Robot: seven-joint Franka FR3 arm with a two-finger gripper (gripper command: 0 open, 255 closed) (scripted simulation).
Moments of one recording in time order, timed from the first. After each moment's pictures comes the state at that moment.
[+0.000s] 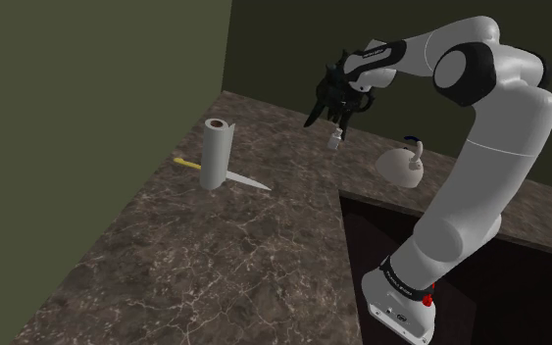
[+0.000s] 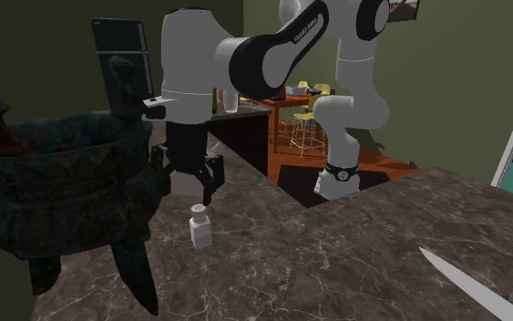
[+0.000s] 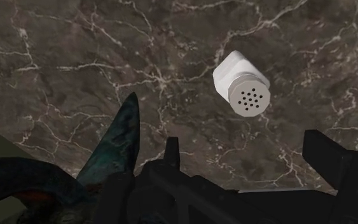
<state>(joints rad) -0.28 0.28 -0.39 -1.82 0.11 2.20 -0.58</state>
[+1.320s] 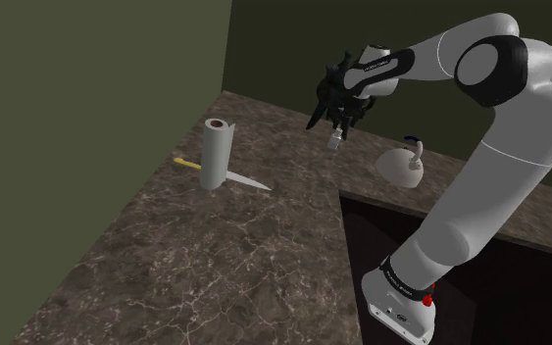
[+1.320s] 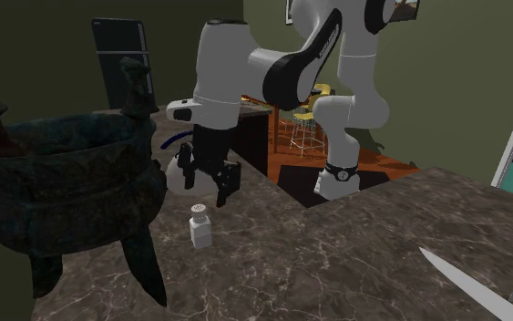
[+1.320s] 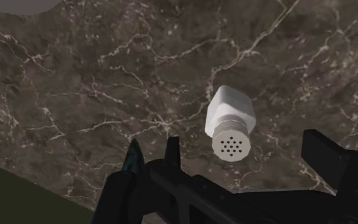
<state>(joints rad) -0.17 0.15 -0.44 -2.03 -0.09 2.31 -0.15</state>
